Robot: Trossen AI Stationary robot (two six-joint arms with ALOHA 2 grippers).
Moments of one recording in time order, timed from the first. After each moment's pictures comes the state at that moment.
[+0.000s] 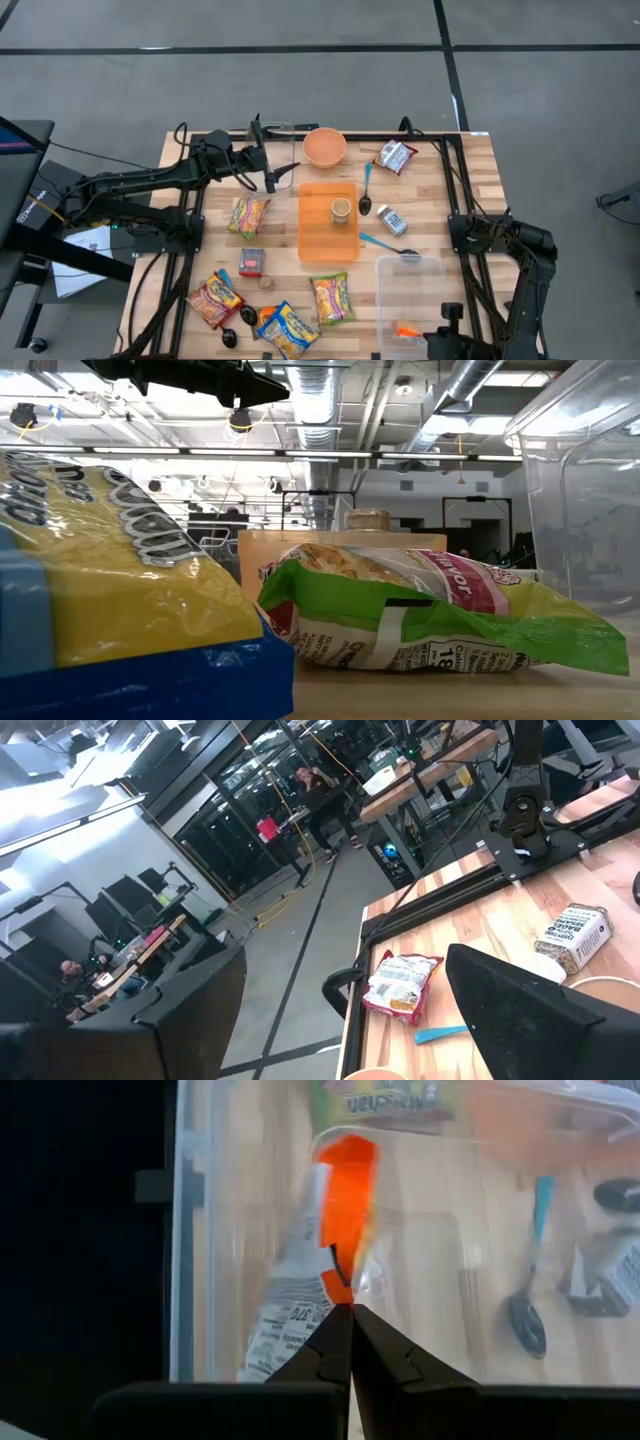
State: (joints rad) left arm 0.37 1.10 0.75 0.34 0.06 0.66; right arm 1.22 1.95 1.76 -1.43 0.58 1.21
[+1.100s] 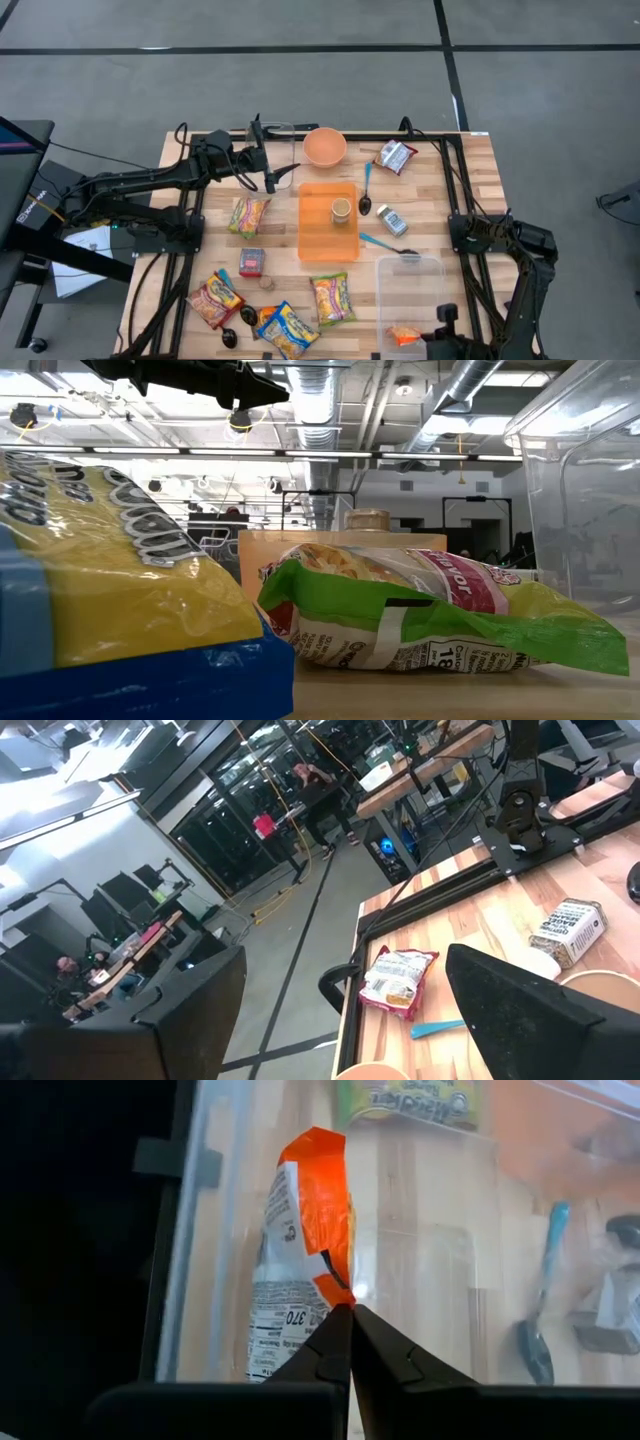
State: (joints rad) left arm 0.37 1.10 0.75 0.33 0.06 0.66; right arm 1.23 1.95 1.64 -1.32 0.61 1.15
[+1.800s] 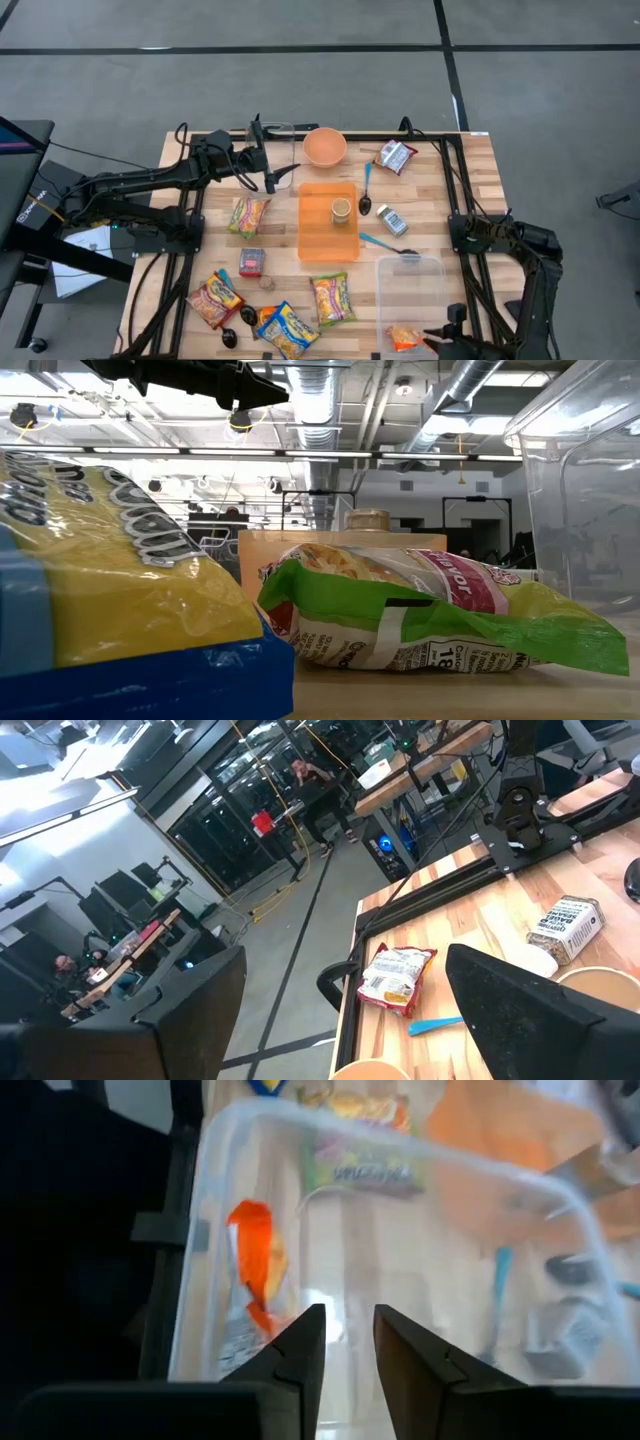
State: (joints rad) left arm 0.37 1.10 0.75 0.32 0.06 0.66; right arm 1.28 1.95 1.74 -1.46 0.79 1.21
